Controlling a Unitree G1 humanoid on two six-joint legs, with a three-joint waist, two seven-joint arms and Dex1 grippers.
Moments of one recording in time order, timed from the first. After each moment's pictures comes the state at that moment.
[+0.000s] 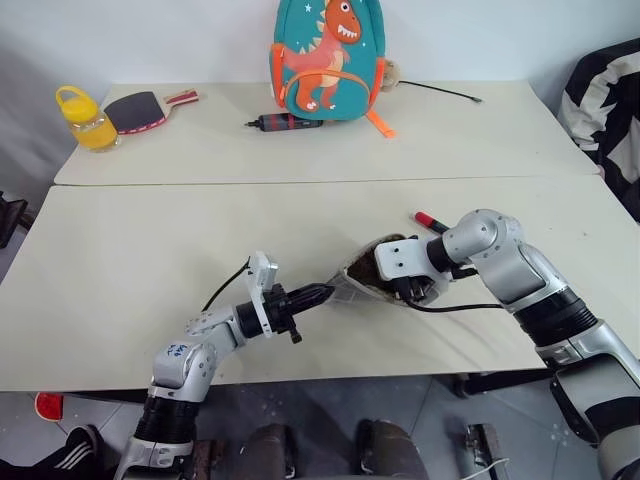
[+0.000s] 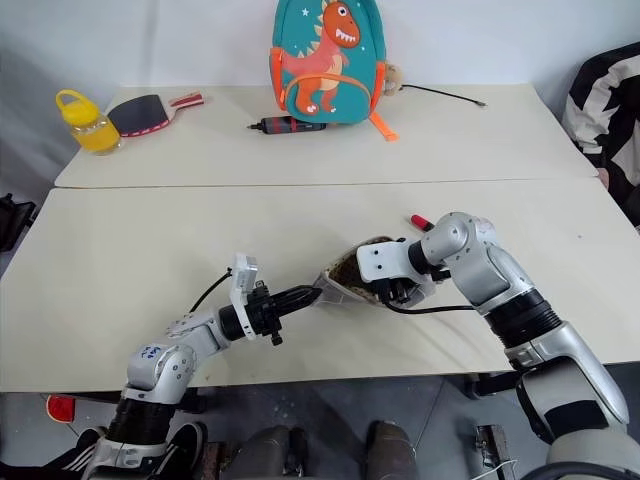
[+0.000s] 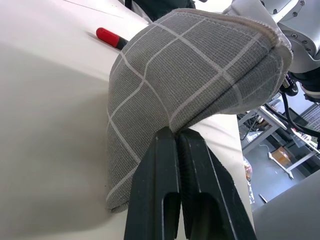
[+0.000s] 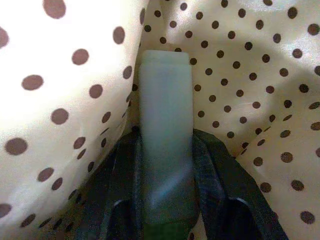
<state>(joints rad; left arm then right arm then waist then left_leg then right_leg) -0.26 0.28 -0.03 -0.10 -0.60 0.60 -0.76 -0.82 -0.69 0.46 0.16 -0.21 0.17 1.34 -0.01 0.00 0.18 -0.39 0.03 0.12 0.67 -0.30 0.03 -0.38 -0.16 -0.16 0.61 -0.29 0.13</state>
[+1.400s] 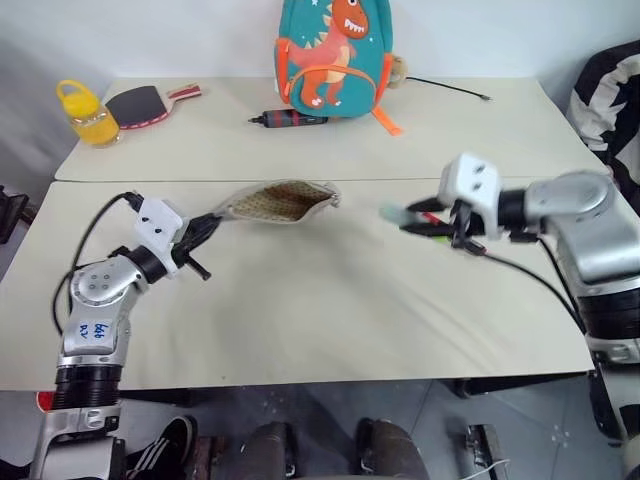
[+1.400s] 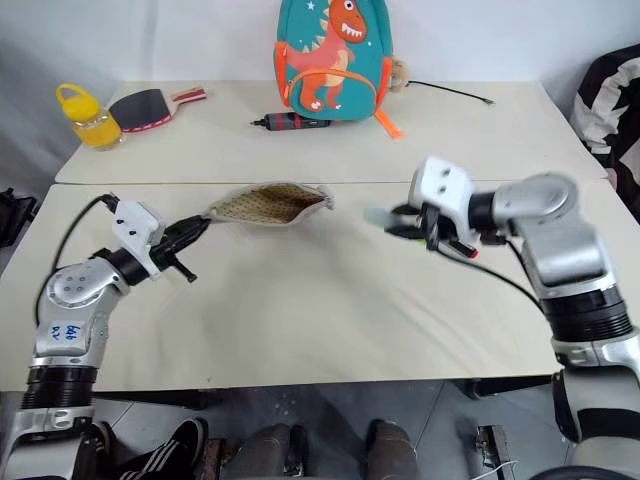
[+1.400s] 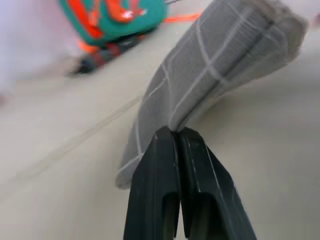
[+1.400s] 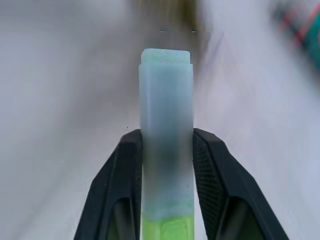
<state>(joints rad) -0.37 0.62 0.17 0.13 -0.13 -0.03 -0.59 -0.74 -0.81 0.20 0.10 0.09 0.32 1.16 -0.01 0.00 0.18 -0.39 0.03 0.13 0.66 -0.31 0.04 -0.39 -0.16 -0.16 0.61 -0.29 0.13</state>
